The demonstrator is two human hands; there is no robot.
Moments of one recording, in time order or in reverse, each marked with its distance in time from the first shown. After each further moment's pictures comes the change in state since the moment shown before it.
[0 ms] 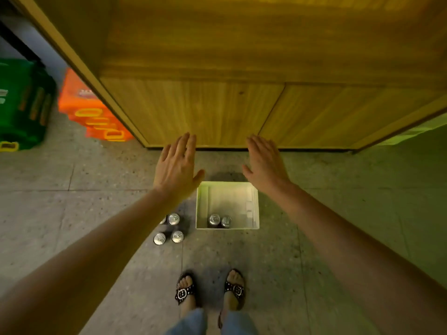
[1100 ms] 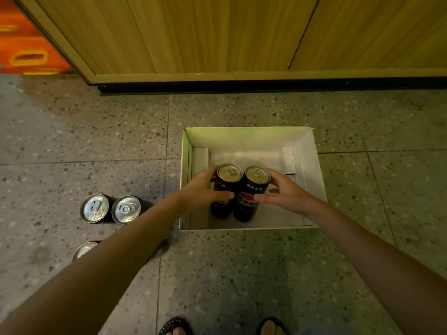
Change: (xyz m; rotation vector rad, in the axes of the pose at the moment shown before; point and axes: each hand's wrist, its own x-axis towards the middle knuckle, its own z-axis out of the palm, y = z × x) left_hand 0.050 -0.064 0.494 -0.974 -0.483 -0.150; right_hand 0.052 0.136 0.501 1.037 -0.313 0.127
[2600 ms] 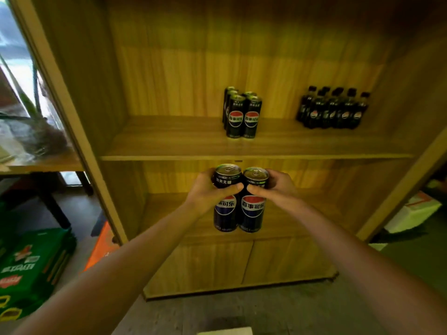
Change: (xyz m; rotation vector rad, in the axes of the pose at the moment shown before) left_hand -0.437 0.788 -0.280 -0.063 0.405 0.558; right_hand -0.383 -0.845 -0.248 -0.032 0.532 -0.449
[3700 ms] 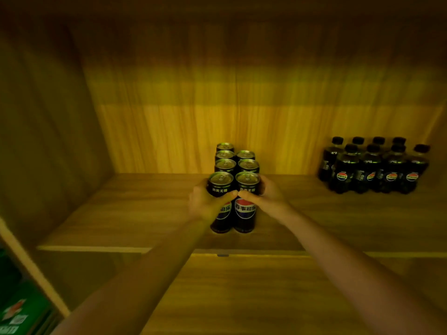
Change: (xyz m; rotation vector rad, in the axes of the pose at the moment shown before) left_hand 0.274 0.018 0.037 0.077 0.431 0.046; right_hand 0.282 0.012 -0.073 0.083 -0.129 -0.162
